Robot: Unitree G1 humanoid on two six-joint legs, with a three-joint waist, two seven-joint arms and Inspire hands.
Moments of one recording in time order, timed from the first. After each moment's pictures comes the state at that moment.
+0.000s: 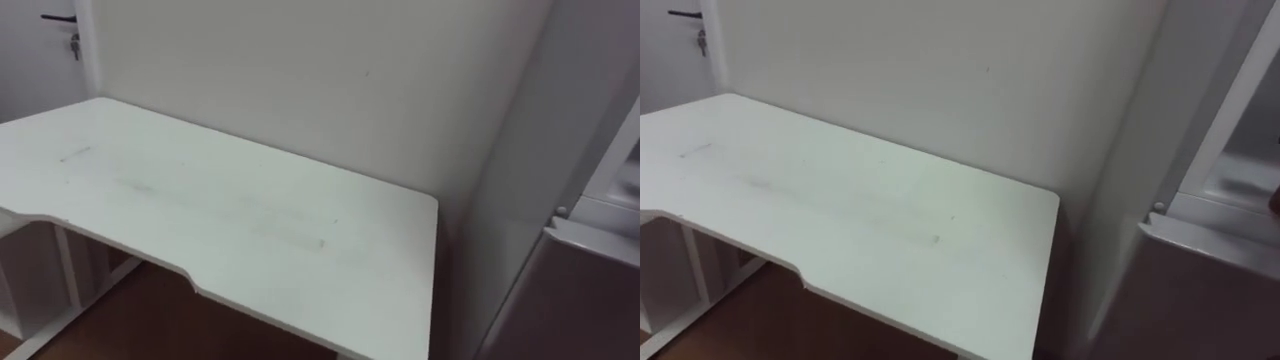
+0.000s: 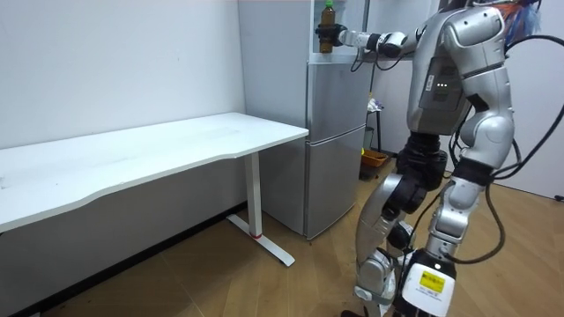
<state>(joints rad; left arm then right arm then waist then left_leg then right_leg) 0.41 0.34 0.25 0.91 0.27 0.10 0.08 -0.87 -0.86 0.07 0.91 0.78 0.00 -0.54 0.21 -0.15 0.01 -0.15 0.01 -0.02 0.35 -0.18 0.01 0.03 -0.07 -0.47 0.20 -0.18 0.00</state>
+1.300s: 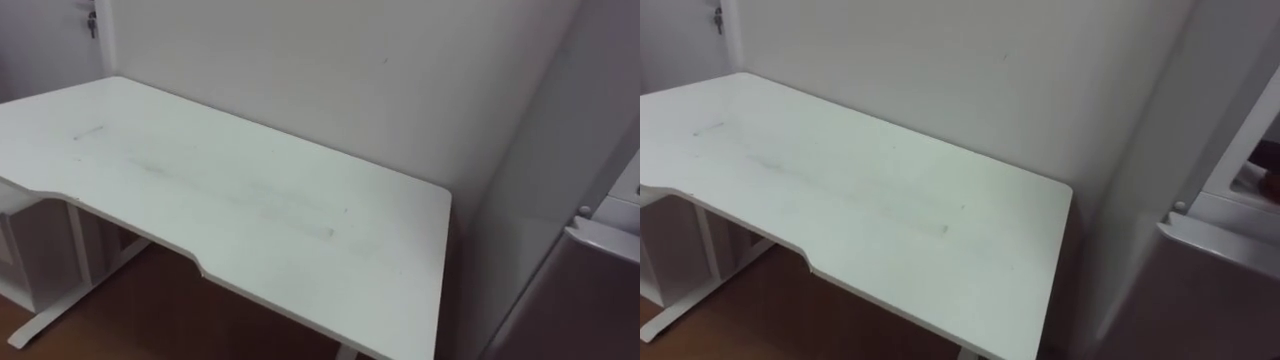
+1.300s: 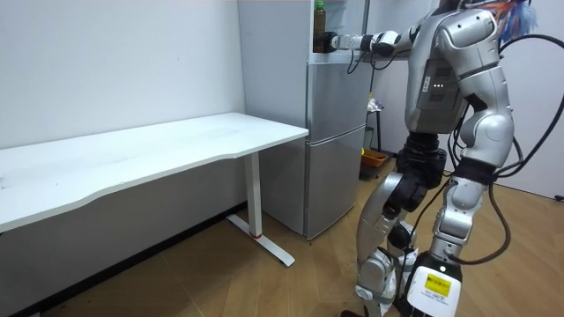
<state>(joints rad) 0.42 0.39 0.25 0.90 0.27 0.10 0.08 -0.90 -0.86 0.14 1.01 0.89 0.01 -0.39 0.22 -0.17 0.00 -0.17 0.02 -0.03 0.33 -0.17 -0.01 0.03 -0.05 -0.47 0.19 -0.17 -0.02</state>
